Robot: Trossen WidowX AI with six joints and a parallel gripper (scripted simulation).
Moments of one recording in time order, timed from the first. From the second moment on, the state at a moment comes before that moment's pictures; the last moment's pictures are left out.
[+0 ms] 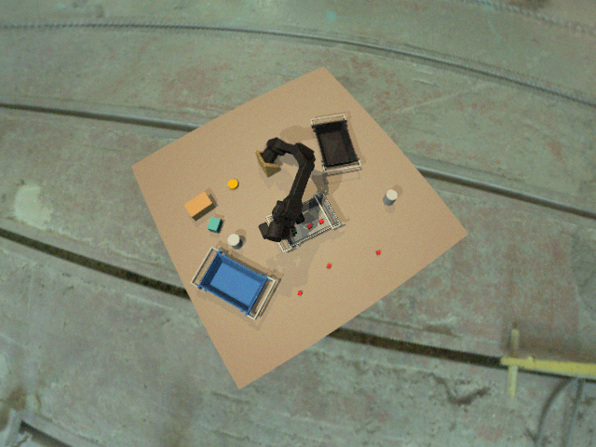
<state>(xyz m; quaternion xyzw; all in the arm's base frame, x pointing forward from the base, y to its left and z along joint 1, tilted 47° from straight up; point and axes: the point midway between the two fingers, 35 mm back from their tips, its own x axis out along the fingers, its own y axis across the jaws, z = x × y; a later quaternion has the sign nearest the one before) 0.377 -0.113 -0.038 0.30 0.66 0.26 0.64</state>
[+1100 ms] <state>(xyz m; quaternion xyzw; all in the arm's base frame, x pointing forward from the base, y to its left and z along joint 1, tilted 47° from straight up) 0.365 -0.093 -0.108 0.29 0.66 0.27 0.64</state>
